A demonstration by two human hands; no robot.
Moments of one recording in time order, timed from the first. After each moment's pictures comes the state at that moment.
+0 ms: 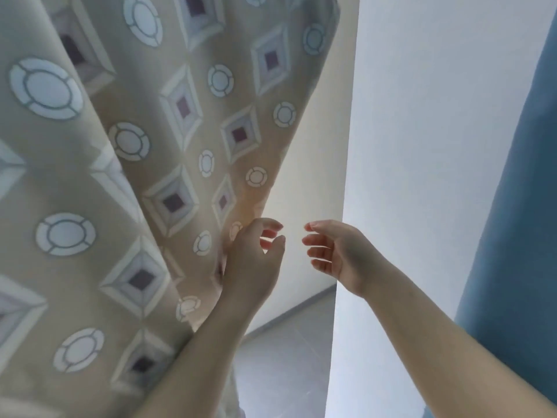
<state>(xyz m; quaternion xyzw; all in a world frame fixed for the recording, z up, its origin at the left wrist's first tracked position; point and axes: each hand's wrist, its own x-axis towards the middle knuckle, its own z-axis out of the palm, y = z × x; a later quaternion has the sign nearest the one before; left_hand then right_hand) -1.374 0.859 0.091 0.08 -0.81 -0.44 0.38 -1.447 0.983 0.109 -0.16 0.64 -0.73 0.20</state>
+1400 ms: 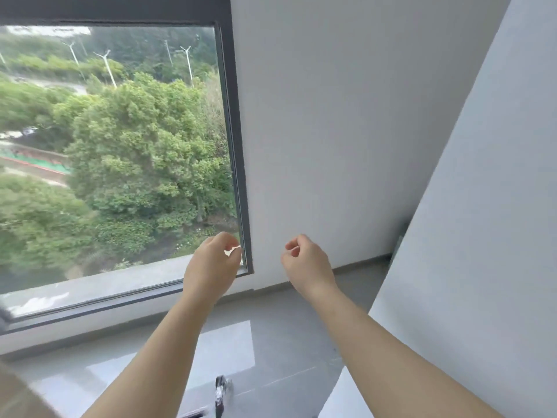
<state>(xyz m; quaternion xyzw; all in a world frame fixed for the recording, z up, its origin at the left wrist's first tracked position) -1.576 0.733 -0.048 0.39 -0.85 -0.27 0.22 -1.677 0.854 -0.043 -0.27 0.86 -0.41 0.15</state>
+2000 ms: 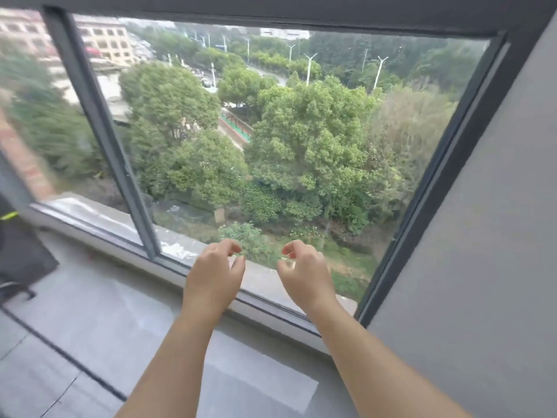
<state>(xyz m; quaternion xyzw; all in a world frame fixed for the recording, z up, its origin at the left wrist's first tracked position) -1.527 0.538 -0.061 0.63 -0.69 -0.18 0.30 -1.673 0.558 -0.058 -0.60 0.72 -0.28 0.18</state>
